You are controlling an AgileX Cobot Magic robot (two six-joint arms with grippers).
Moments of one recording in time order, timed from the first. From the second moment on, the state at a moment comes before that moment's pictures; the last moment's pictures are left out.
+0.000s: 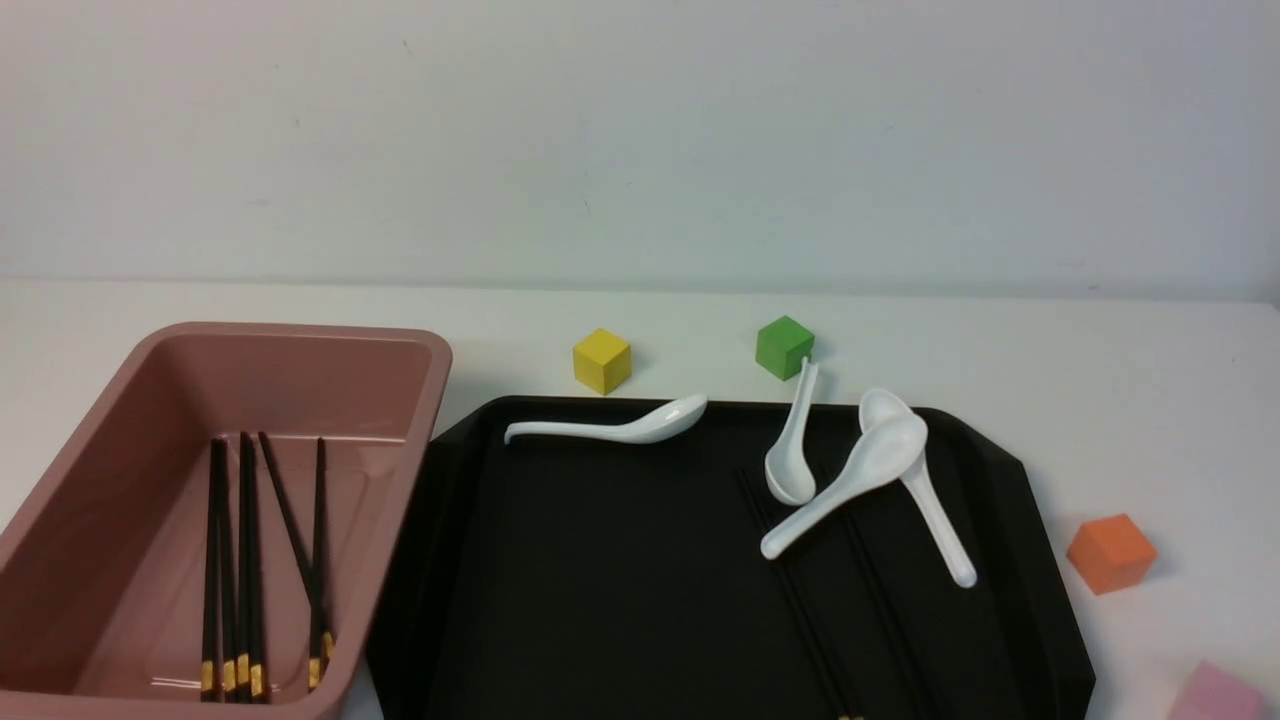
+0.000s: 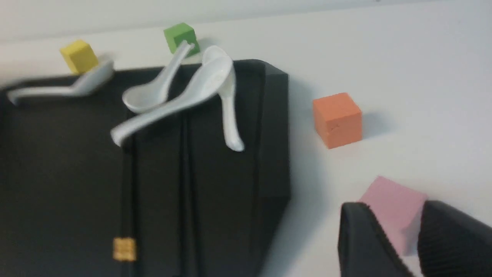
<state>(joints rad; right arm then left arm) 0.07 -0.01 0.02 0.19 0.36 0.18 -0.08 -0.01 0.03 -0.05 0.39 -0.31</state>
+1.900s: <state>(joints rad) 0.61 1.81 -1.06 0.06 0.70 0.26 -0.08 -0.01 0.03 -0.05 0.39 -0.31</state>
